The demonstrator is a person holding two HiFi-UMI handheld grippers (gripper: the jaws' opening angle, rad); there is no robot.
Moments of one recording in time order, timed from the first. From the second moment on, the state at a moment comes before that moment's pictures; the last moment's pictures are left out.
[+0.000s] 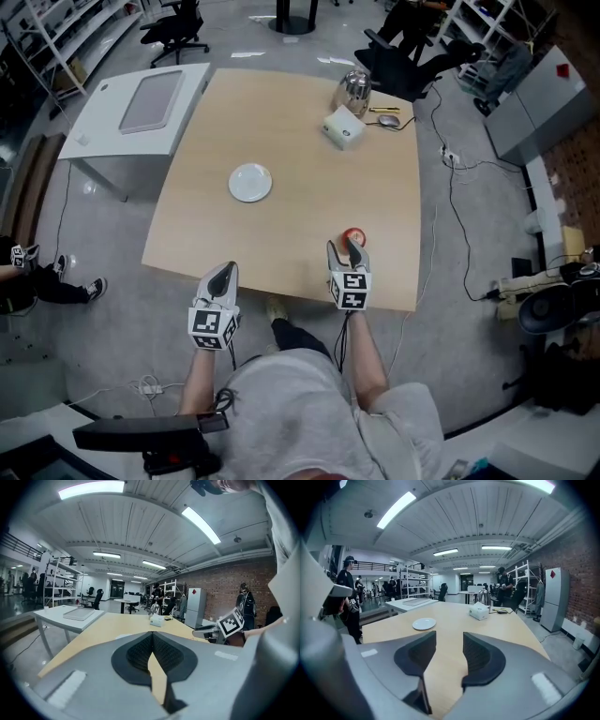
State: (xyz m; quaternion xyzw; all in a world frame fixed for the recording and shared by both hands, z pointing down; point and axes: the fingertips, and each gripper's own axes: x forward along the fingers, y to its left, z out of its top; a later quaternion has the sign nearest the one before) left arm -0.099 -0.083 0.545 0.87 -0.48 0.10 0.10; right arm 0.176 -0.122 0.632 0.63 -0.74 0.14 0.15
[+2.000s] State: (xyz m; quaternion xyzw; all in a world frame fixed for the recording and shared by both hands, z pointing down) left arm -0.188 -0.024 0.493 0.82 -0.57 0.04 0.07; right arm 0.014 -0.070 0.526 0.51 -0.86 0.06 0.08
